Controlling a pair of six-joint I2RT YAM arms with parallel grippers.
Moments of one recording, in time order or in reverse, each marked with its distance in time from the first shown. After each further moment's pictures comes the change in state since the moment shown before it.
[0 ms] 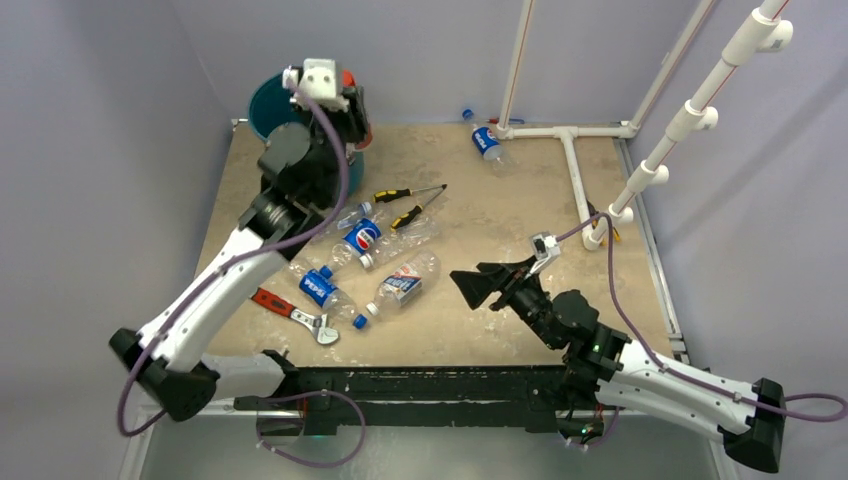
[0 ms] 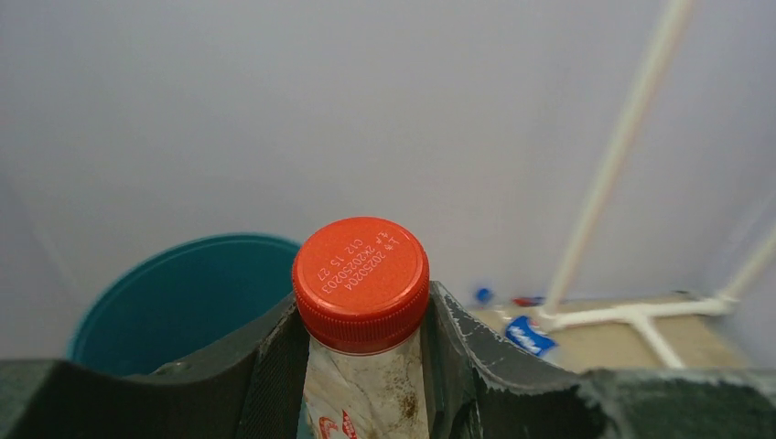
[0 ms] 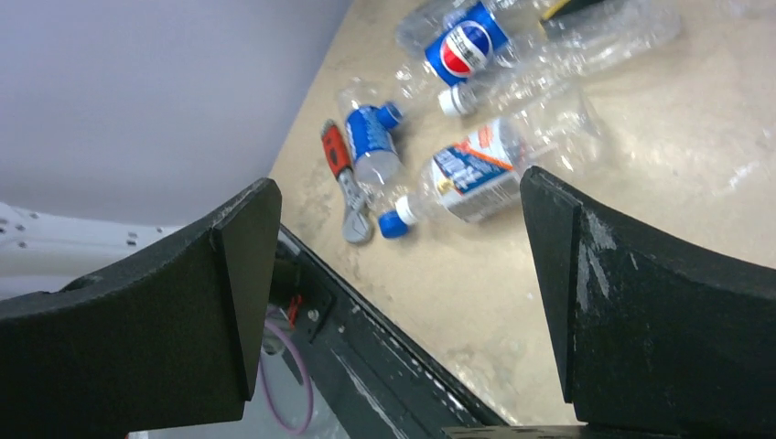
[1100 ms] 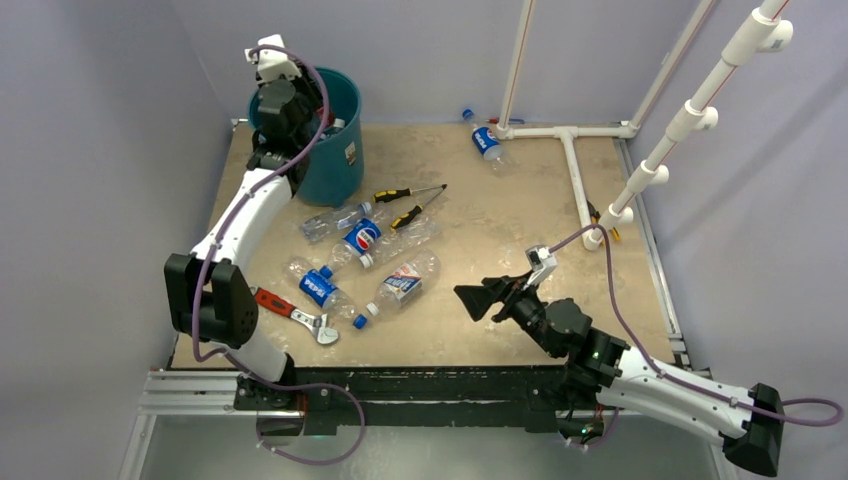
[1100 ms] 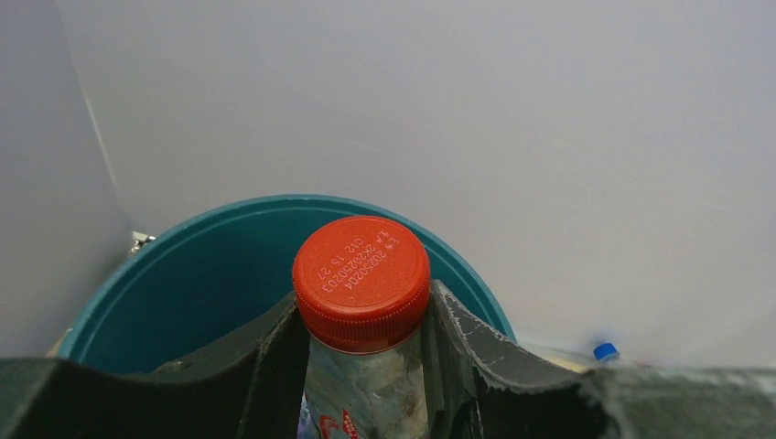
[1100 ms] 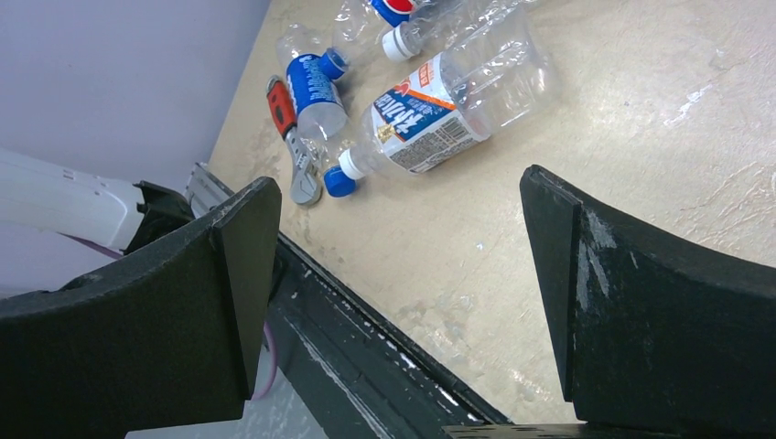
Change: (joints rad) left arm 0.504 0.426 0.066 0.139 0.140 -0.269; right arm 0.000 -0.077 -0.122 -0.087 0.016 0.018
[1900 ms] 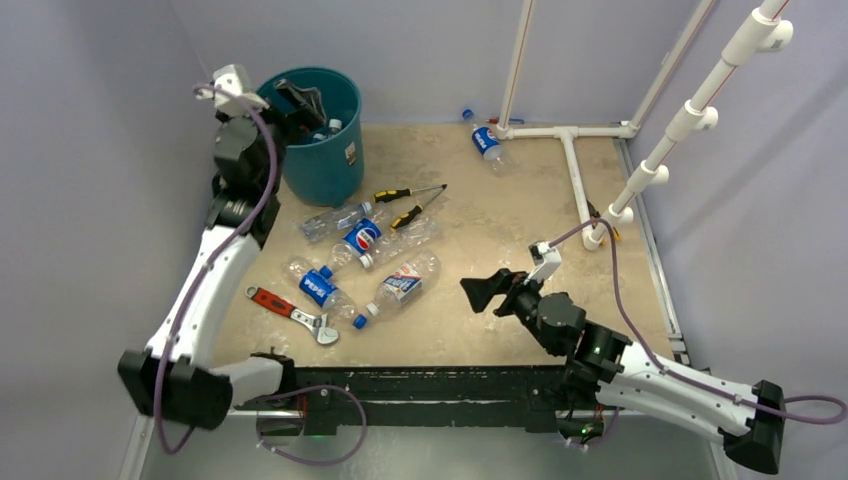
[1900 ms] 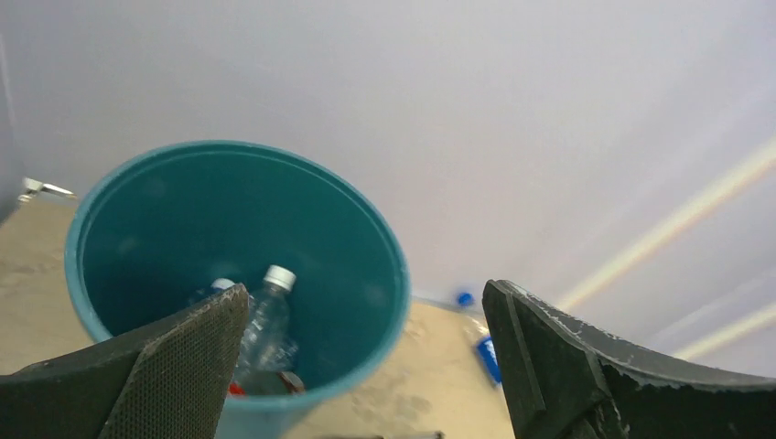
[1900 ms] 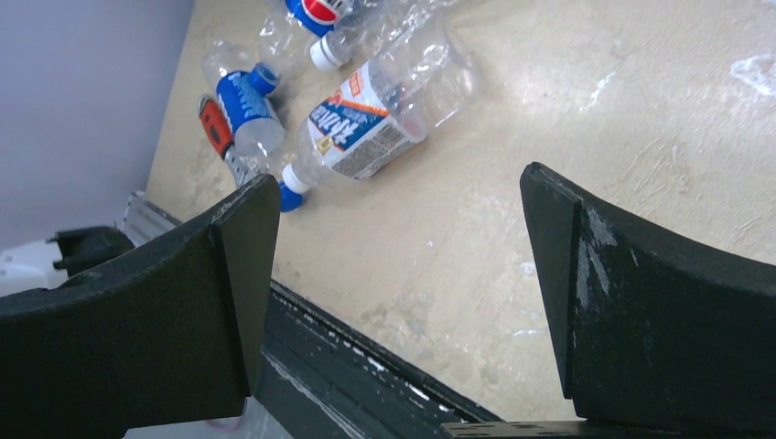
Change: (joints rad) left arm 0.000 -0.323 -0.183 -0.151 0.135 -0.219; right arm 0.000 0.019 0.061 -0.152 0.109 0.002
